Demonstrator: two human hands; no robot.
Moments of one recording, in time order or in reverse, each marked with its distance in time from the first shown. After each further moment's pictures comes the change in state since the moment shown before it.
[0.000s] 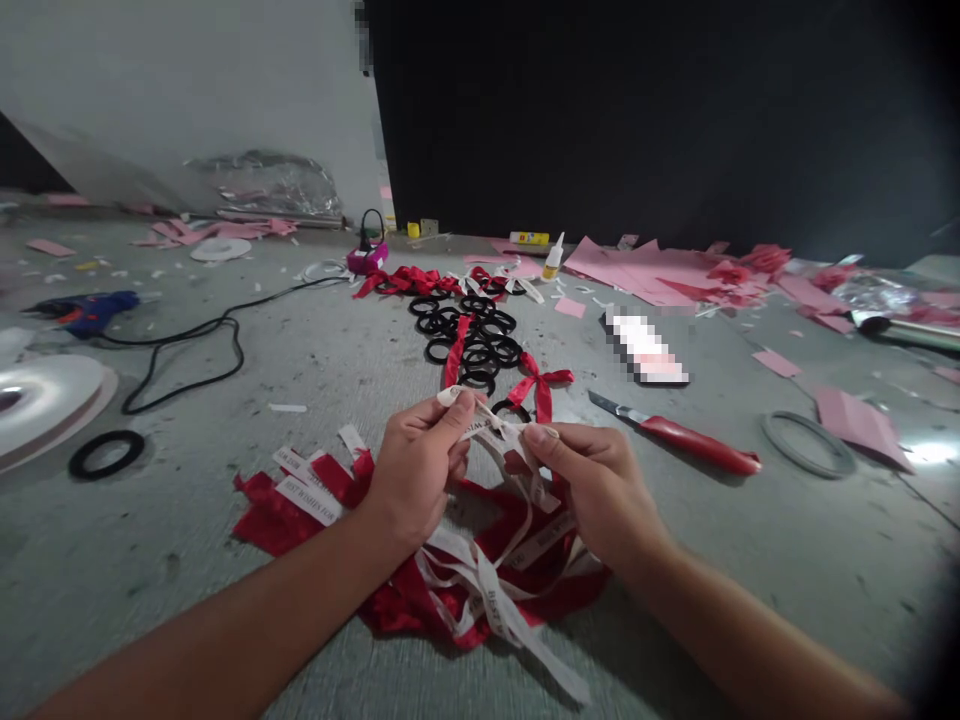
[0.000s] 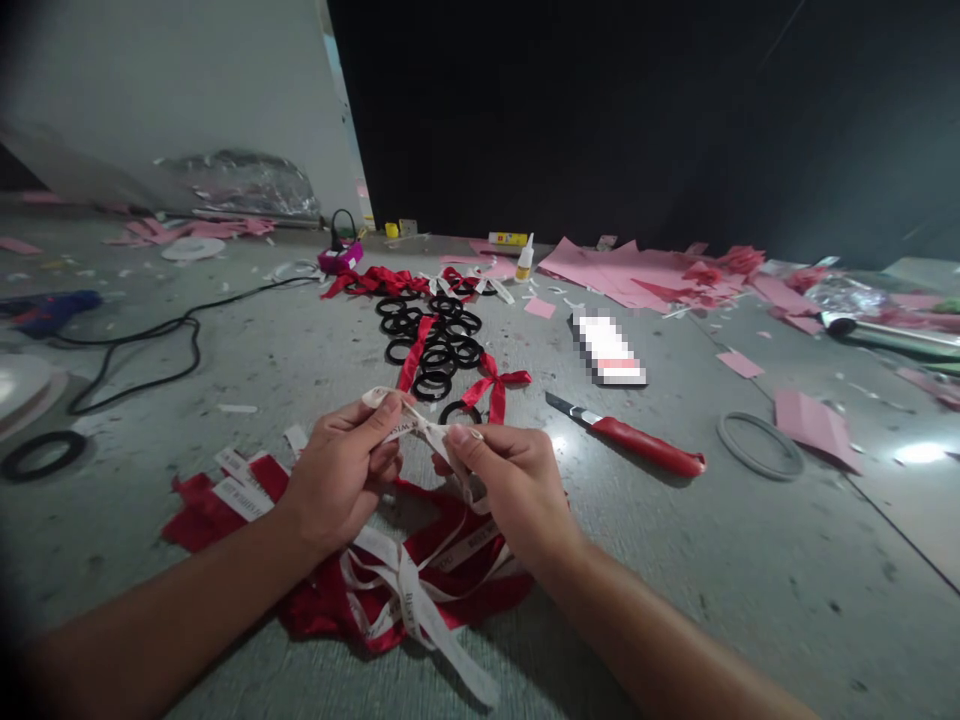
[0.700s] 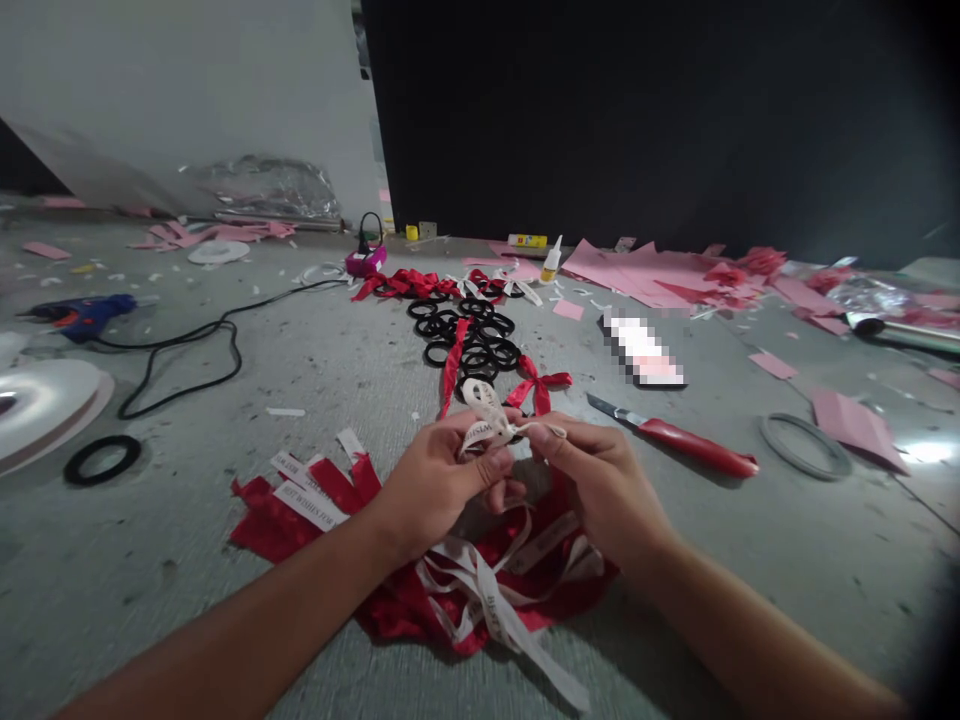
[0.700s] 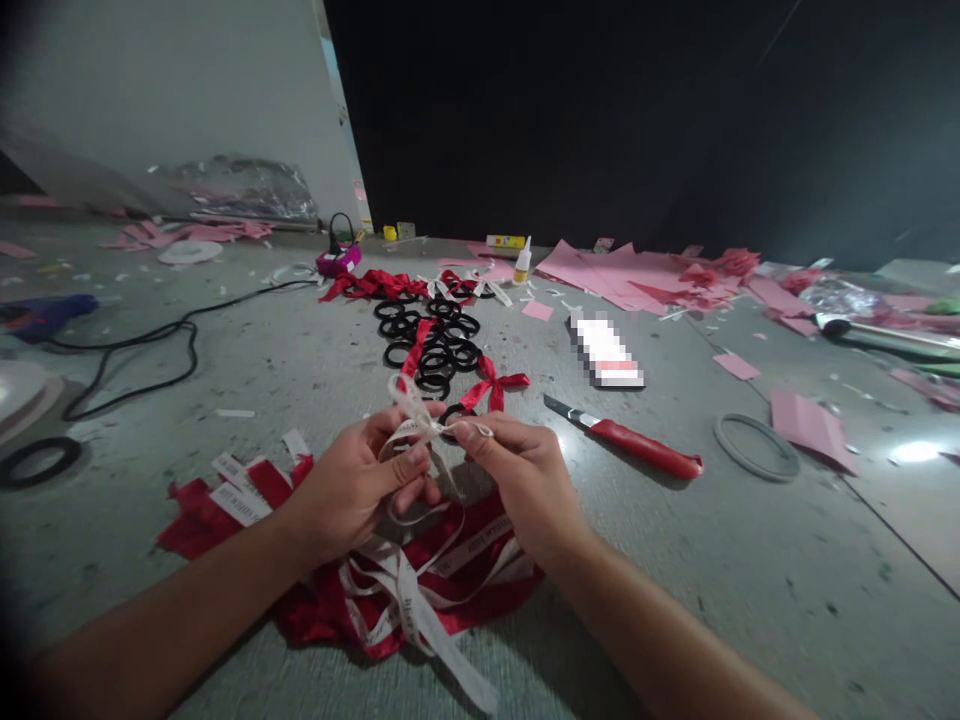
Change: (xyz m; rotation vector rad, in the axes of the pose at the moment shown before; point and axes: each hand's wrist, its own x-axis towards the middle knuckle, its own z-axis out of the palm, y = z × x) left_hand -0.006 0.002 -0.007 0.210 -0.438 -0.045; right_hand 0.003 -0.012 -0.004 -0.068 -0.051 -0.174
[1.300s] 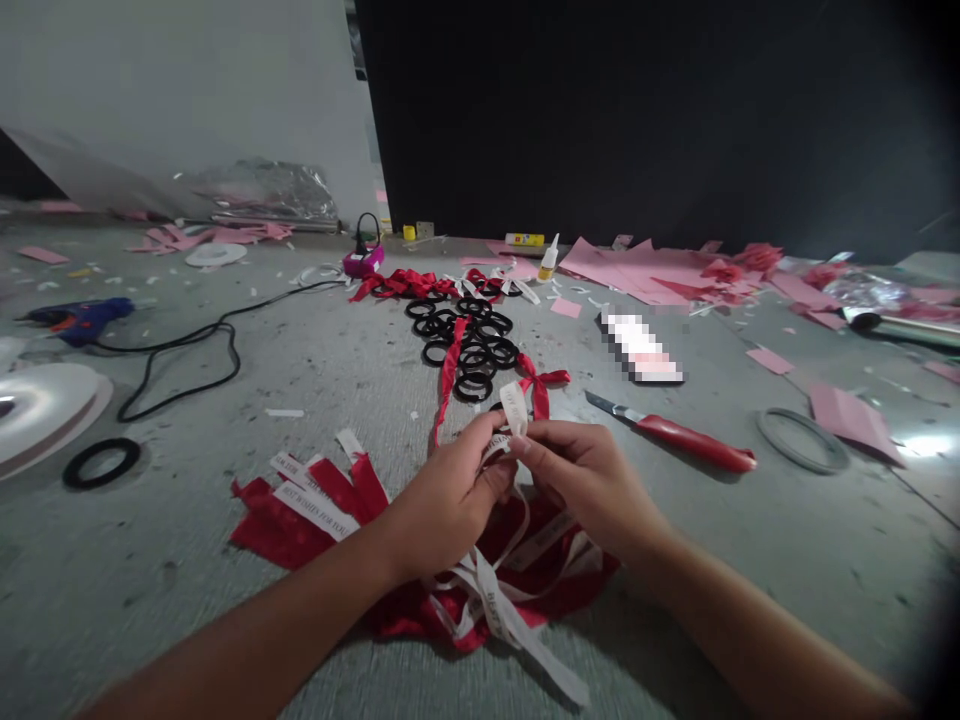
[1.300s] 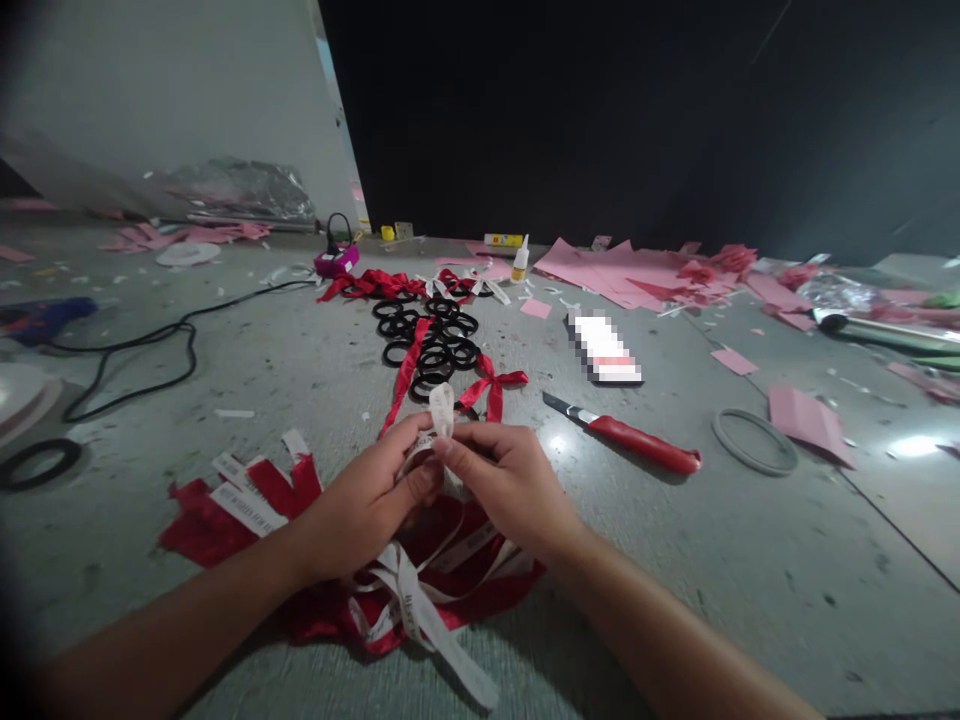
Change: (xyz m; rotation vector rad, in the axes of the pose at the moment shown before) left_hand -0.010 0.004 0.005 0.478 0.026 0.070; right_hand 0.002 -0.003 -0.001 -0.206 -0.111 0.008
